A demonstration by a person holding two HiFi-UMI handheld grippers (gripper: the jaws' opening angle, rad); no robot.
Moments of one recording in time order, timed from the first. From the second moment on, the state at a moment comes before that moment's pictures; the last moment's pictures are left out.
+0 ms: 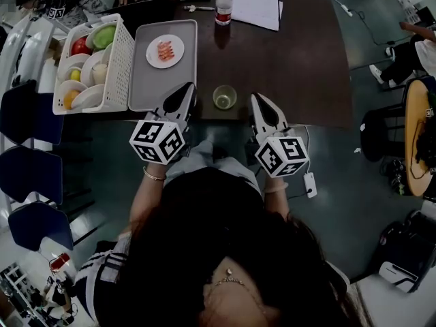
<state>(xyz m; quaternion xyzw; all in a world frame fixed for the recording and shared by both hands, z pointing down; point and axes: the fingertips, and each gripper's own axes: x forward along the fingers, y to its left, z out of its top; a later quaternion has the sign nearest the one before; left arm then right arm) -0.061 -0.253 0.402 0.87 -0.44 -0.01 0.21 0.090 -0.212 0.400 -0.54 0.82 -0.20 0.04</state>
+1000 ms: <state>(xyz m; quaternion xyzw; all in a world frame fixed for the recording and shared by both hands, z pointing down) -0.065 -0.227 0.387 0.87 -0.44 -0.04 0.20 0.094 -0.206 0.413 -0.56 0.81 -0.16 -0.05</state>
